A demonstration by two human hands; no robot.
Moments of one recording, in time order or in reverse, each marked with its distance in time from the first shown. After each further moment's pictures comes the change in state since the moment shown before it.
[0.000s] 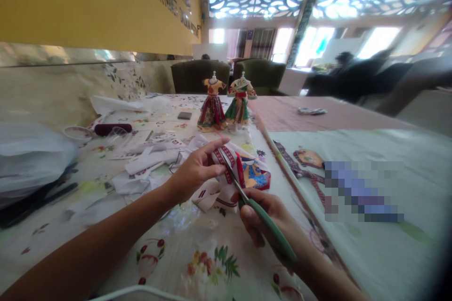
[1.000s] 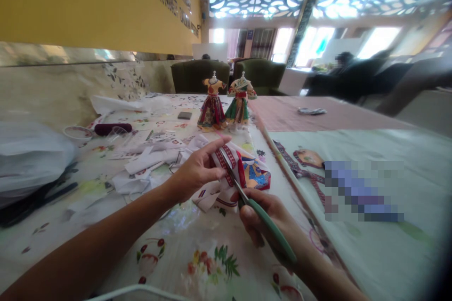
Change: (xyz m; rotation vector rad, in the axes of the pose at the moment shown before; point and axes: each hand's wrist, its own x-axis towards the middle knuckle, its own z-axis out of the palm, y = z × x) left_hand 0.000 0.001 0.001 -0.025 -0.059 -0.005; right_hand 0.001 0.001 0.000 0.015 -0.025 -0.020
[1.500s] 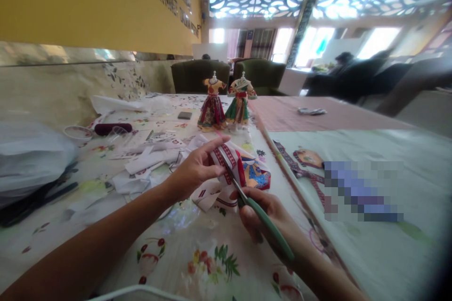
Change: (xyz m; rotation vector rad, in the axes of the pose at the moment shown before) left_hand 0.000 0.003 -0.001 0.012 0.021 -0.008; right_hand 0.001 0.000 0.000 0.000 0.027 0.014
